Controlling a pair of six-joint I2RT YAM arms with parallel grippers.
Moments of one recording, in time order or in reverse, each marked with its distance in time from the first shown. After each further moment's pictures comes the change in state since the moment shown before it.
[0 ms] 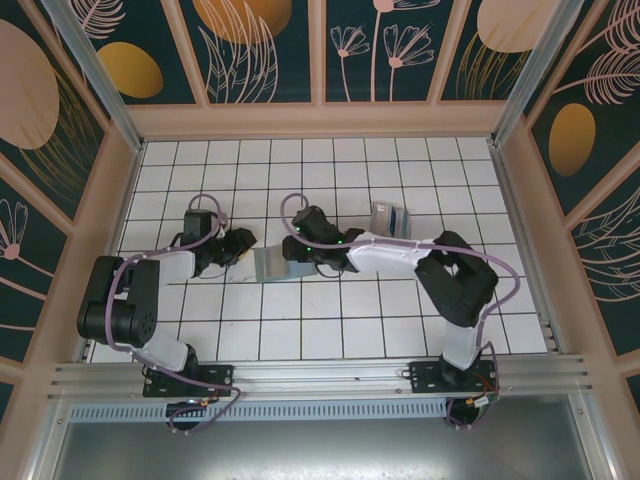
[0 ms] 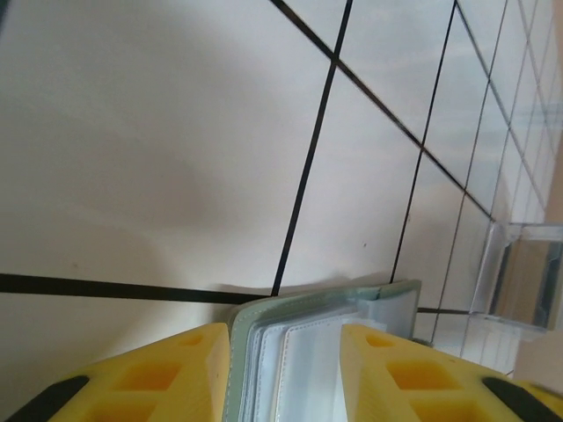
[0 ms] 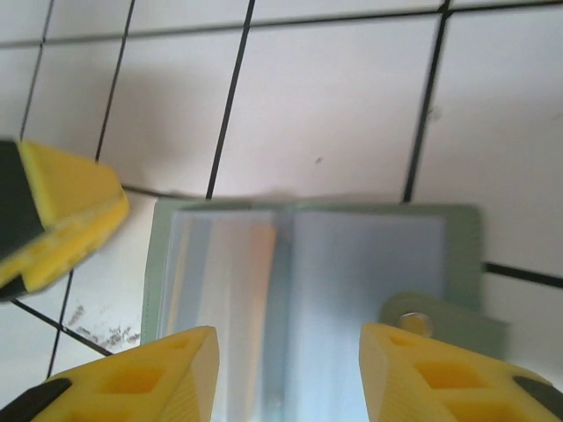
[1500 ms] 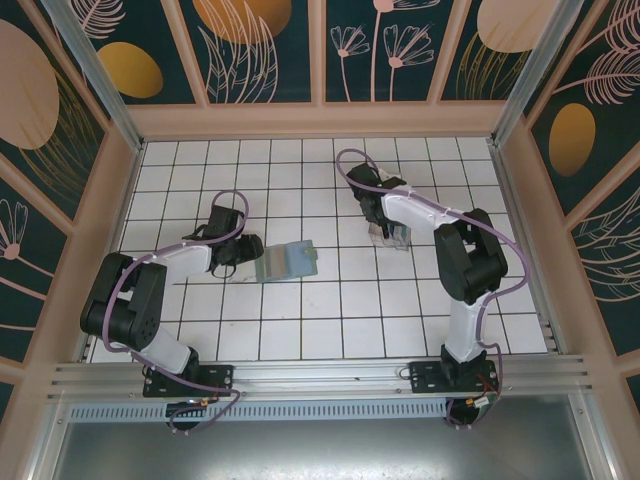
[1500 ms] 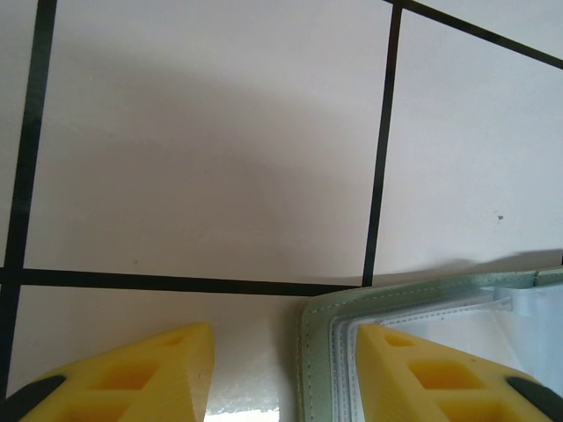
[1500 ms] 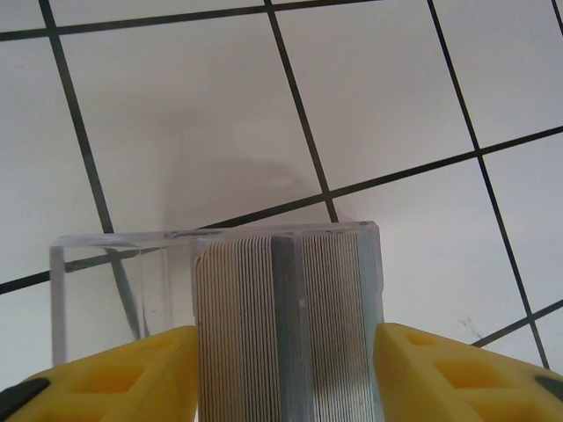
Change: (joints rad) left arm -0.167 0.000 0.110 -0.262 -0.389 0.254; right arm -0.372 0.098 0.250 -0.623 0.550 -0.127
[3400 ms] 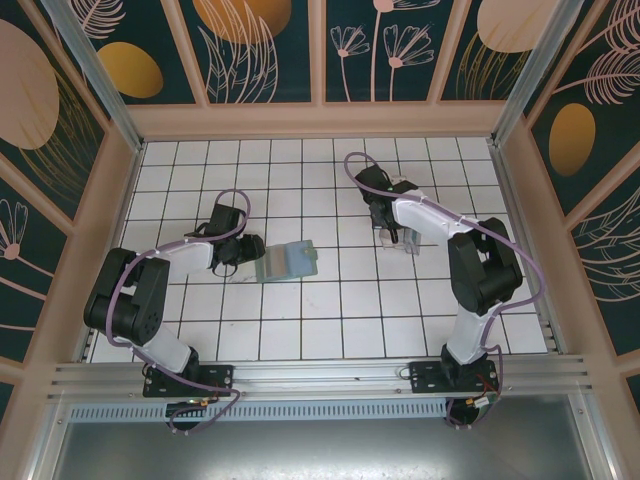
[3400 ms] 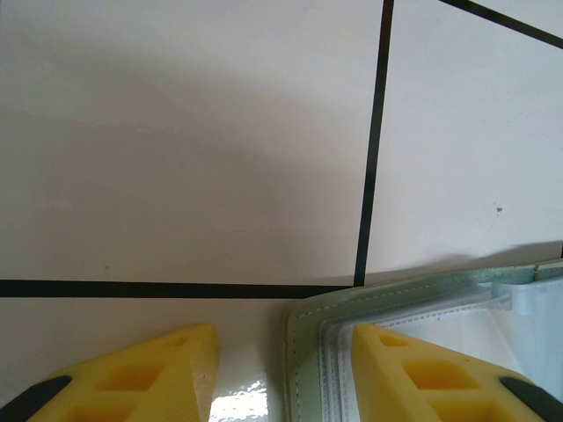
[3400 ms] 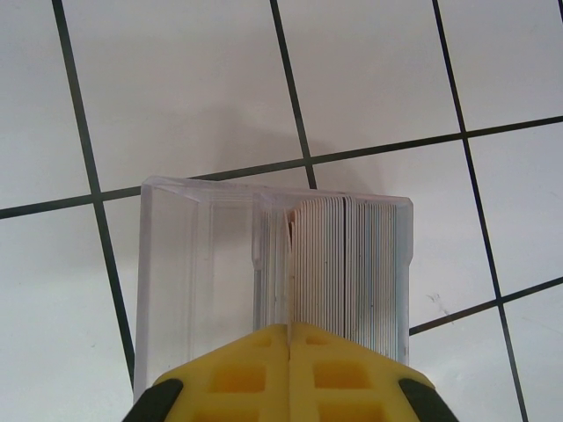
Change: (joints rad) left arm 0.000 0.035 0.024 -0.015 0.038 0.011; right arm -0.019 -0.107 -0.083 0.000 -0.065 -0.097
